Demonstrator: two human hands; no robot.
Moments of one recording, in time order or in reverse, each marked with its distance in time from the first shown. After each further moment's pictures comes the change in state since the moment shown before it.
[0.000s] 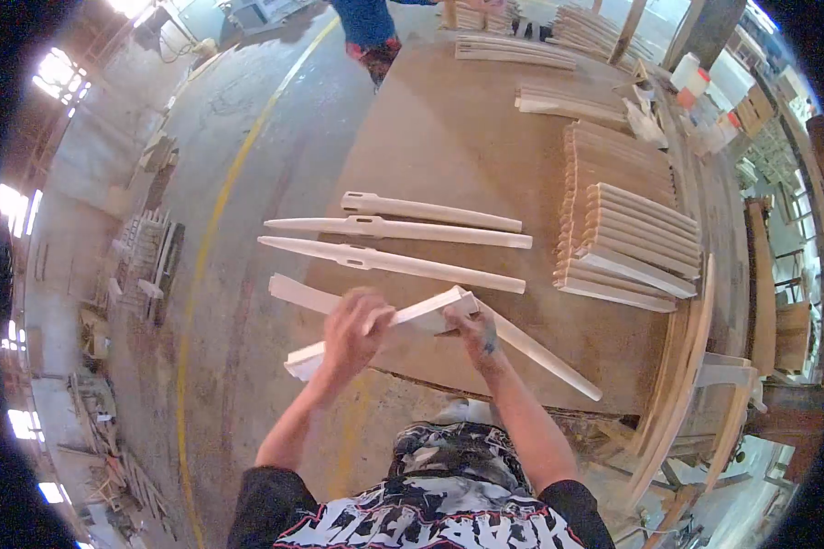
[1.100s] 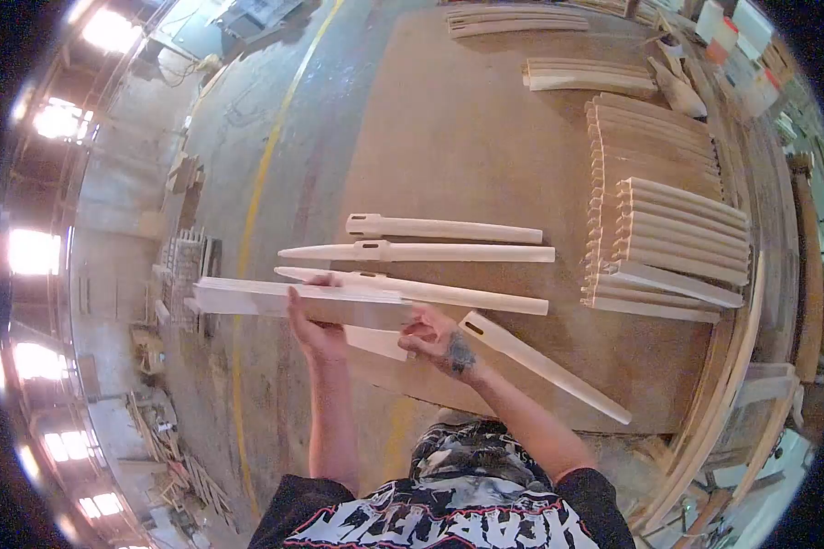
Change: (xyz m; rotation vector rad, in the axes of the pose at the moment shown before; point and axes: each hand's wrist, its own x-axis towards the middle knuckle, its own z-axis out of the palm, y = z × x) left_hand 0.099 -0.031 0.010 -1.330 0.832 -0.712; right_hand 0.065 -0.019 0.046 -0.182 -0.246 -0.131
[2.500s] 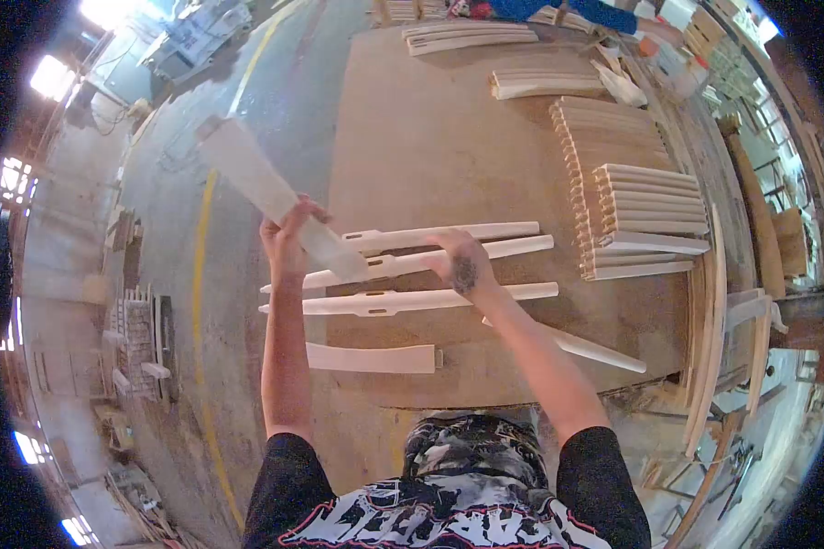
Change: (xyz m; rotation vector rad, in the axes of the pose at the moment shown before) left_hand 0.204 0.038 0.030 0.268 -0.644 0.154; right_hand 0.126 -0.008 -0.019 -1.078 0.397 -0.385
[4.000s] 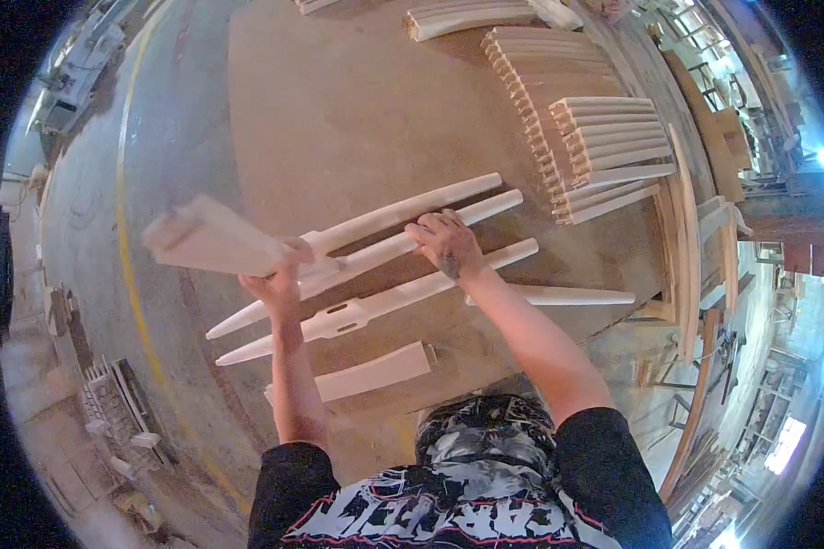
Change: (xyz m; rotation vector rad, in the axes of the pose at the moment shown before) left_hand -0.007 -0.096 -0.007 0.286 -0.189 0.172; right_hand -0.030 0.052 0.024 -0.469 -0.043 0.032
